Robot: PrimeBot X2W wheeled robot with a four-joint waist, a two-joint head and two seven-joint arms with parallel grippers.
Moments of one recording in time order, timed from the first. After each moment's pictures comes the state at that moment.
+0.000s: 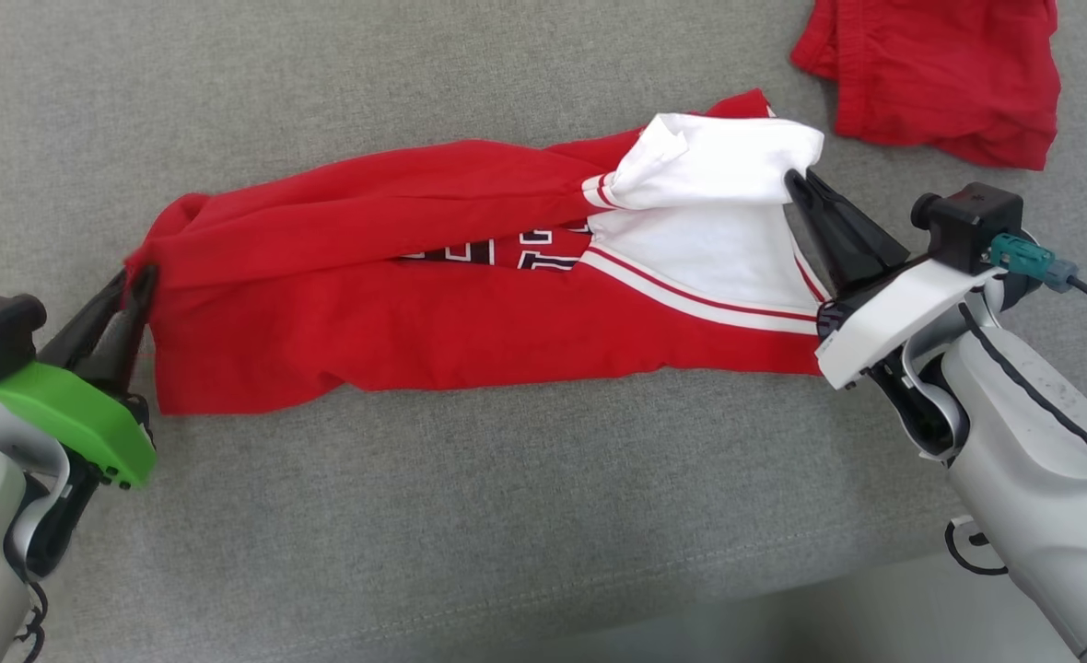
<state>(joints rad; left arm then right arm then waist) -0.56 0.61 -0.71 0.41 -0.83 -0.13 -0.26 -0.56 -0.31 0.57 0.48 0.51 0.12 -0.25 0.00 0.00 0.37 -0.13</state>
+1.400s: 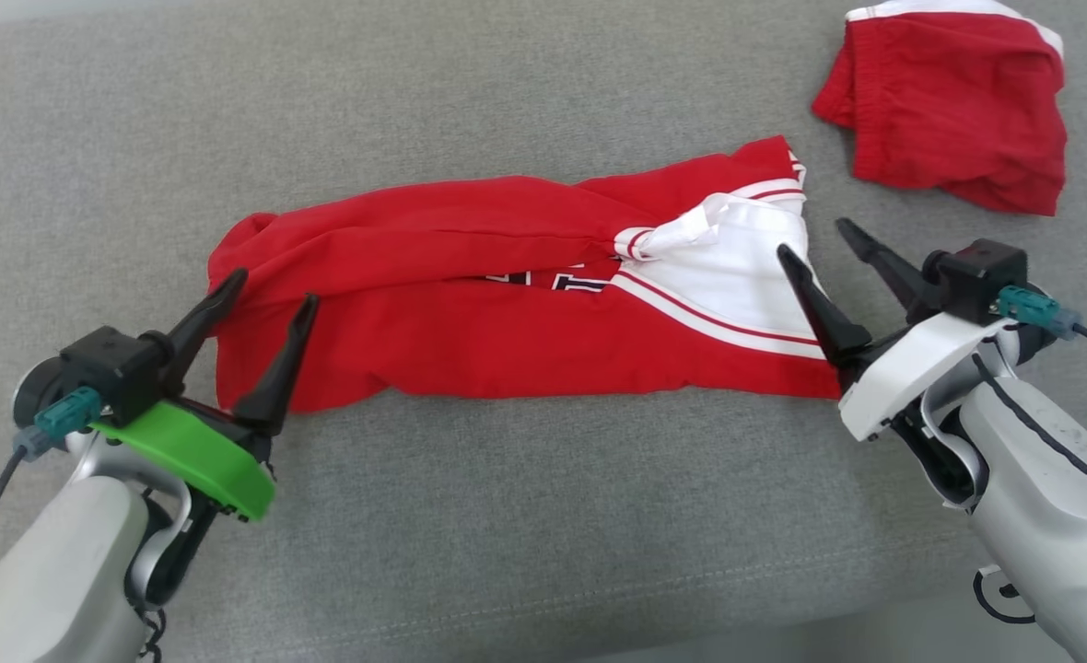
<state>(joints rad) -0.42 0.47 -0.61 0.23 -0.68 -0.13 -0.26 -0.48 -0.36 0.59 0.48 0.53 0.12 -0.25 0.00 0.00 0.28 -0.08</state>
